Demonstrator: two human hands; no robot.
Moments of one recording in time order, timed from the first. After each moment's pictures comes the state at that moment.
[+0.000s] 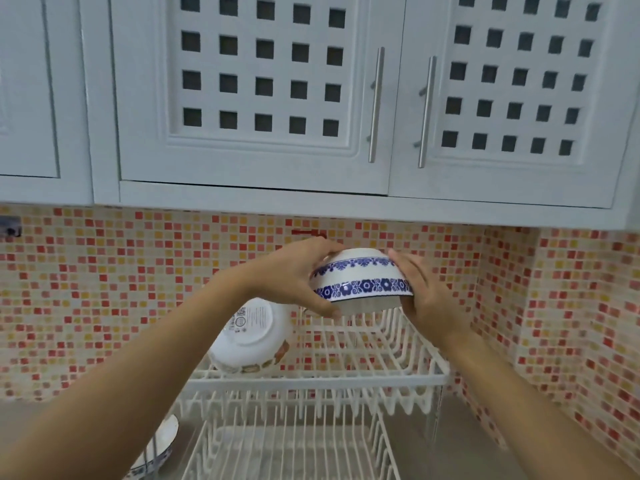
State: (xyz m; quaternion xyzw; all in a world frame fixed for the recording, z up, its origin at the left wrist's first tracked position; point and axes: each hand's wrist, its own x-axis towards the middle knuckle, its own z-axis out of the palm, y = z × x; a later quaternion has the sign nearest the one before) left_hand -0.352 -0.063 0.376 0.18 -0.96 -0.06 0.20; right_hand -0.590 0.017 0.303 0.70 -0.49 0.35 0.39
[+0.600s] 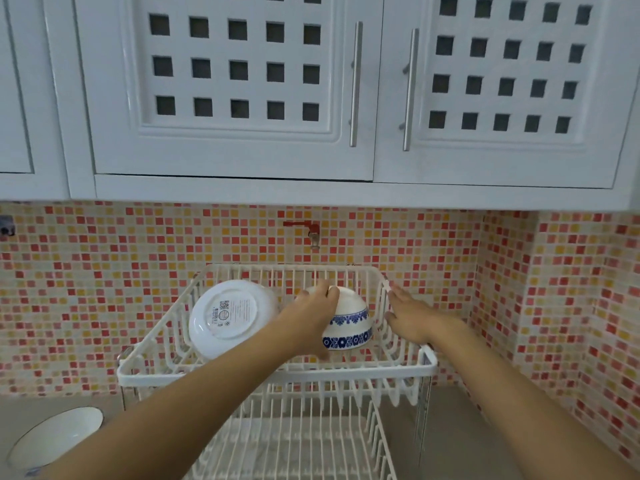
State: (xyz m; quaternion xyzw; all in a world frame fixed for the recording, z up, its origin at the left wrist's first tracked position) left_hand -0.423 -0.072 0.280 0.32 -0.94 0.11 0.10; right_hand -0.626 -0.012 0.274 0.60 -0.80 0.03 -0.02
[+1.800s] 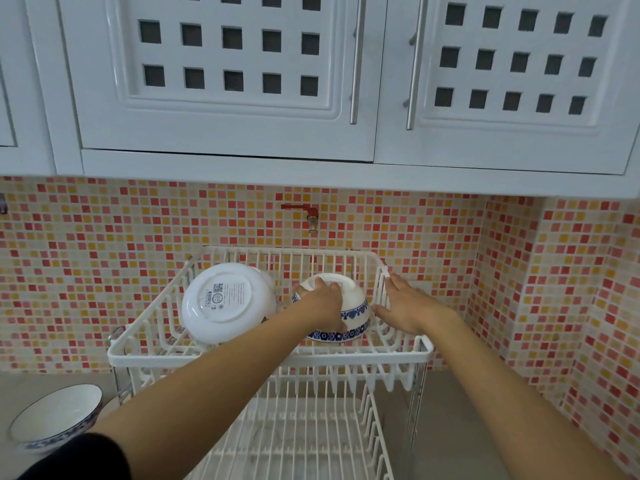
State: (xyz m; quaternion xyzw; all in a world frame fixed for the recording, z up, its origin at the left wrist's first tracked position) left_hand -0.466 -0.073 0.280 0.44 -0.90 -0.01 -0.03; right_hand -0.615 -0.005 0.275 0.59 -0.81 0.00 0.01
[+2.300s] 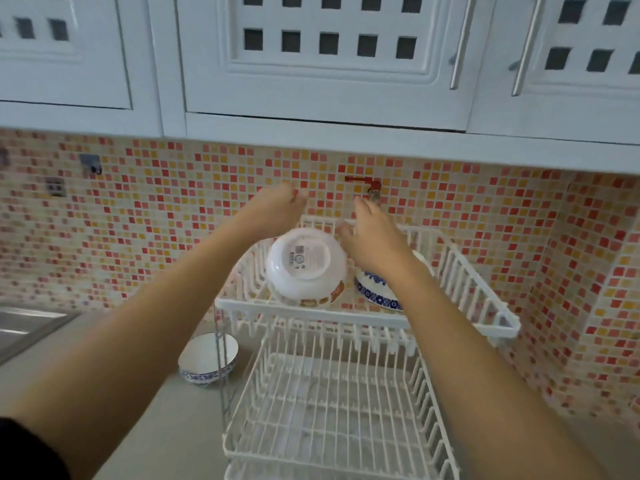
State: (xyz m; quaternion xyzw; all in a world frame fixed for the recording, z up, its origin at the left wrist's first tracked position) left_hand -0.293 -0.086 0.353 0.47 -0.83 -0.08 0.29; right_hand -0.445 -0.041 0.319 0.65 -0.69 0.29 0.08
